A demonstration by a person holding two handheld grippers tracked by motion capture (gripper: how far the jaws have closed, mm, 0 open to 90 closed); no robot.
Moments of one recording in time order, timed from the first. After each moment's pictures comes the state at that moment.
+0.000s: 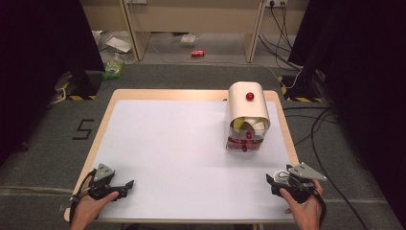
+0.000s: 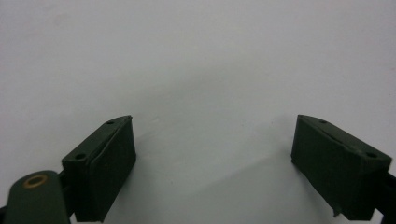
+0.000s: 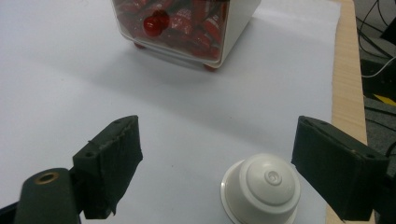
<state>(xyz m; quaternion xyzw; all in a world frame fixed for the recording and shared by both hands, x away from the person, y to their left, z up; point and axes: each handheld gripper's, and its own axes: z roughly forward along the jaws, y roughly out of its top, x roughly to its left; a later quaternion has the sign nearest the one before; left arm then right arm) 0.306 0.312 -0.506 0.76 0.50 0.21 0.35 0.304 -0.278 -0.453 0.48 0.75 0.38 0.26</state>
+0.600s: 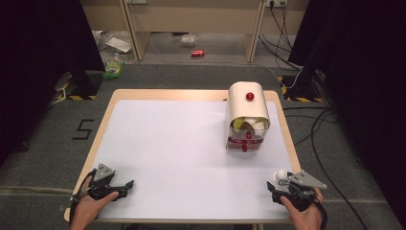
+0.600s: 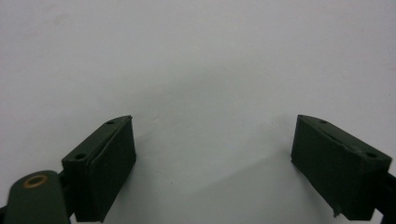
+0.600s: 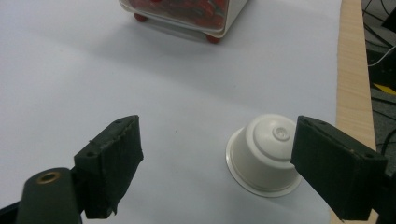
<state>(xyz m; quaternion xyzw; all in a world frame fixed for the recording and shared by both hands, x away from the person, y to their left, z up) 0.306 0.312 -0.506 0.76 0.50 0.21 0.35 0.288 -0.282 -0.468 0.48 0.76 0.36 0.25</state>
